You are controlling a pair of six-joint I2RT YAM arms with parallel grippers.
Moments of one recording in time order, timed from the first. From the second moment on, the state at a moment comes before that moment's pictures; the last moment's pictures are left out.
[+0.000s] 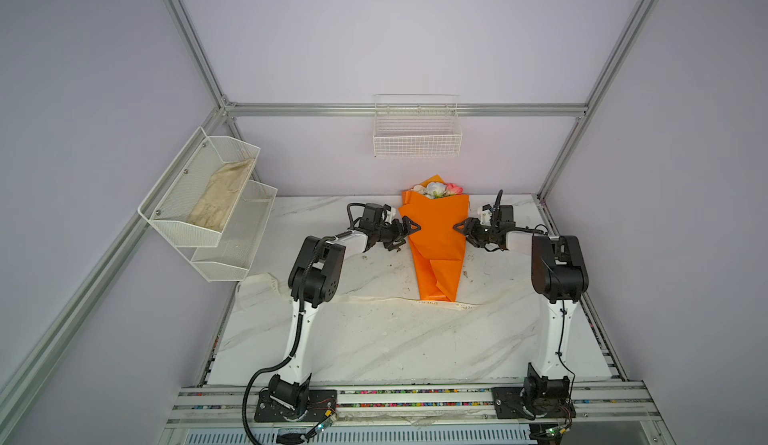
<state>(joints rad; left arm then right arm) -0.36 2.37 1.69 0.07 0.68 -0.91 0.04 2.22 1.42 0.06 -0.66 0.67</state>
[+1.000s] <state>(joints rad) -0.38 2.60 1.97 0.13 0.69 -1.06 0.03 2.38 1.42 0.54 -0.93 0.95</state>
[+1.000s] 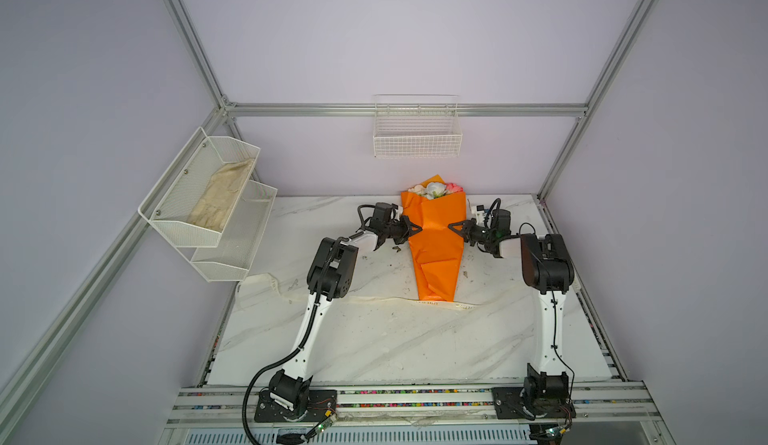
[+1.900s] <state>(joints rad) -0.37 2.02 1.27 0.31 0.64 -1.06 0.14 1.98 0.98 0.71 -0.90 1.05</state>
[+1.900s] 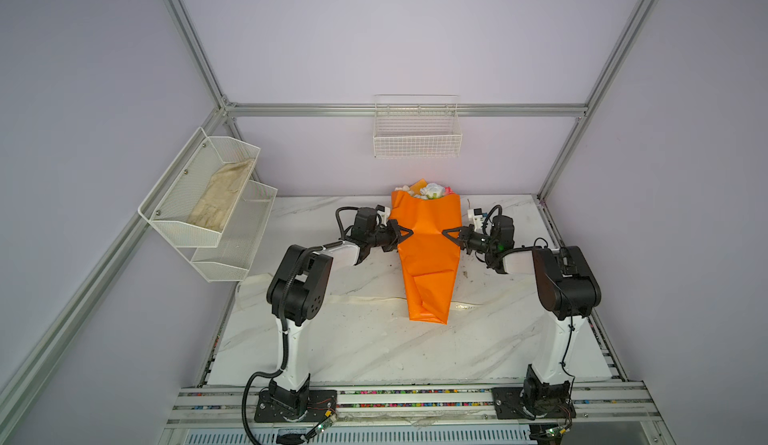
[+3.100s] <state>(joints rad) -0.38 1.91 0.73 0.56 0.54 -1.01 0.34 1.99 0.69 0.81 -0.71 0.97</state>
